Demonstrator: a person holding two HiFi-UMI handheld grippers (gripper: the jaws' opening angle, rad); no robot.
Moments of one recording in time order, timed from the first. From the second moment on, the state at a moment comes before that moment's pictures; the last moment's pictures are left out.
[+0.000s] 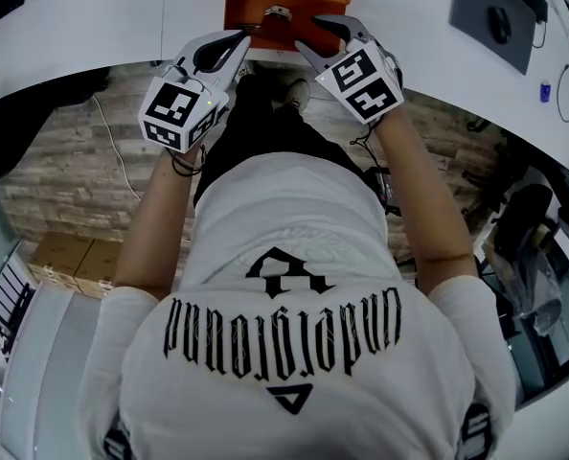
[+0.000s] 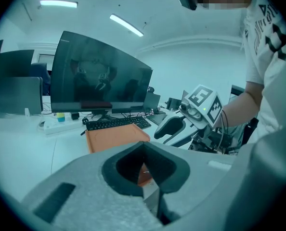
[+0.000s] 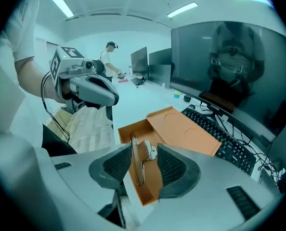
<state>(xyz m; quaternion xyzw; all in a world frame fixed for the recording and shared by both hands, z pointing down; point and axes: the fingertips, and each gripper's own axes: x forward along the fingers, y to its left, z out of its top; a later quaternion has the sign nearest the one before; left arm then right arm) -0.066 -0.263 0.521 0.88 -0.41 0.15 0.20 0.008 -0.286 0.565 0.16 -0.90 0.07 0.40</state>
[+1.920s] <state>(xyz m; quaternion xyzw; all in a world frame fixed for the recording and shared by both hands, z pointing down) -0.033 -0.182 0.266 0.88 -0.47 0.03 0.03 0.070 -0.221 0.261 0.20 -0.97 -0.03 0.10</state>
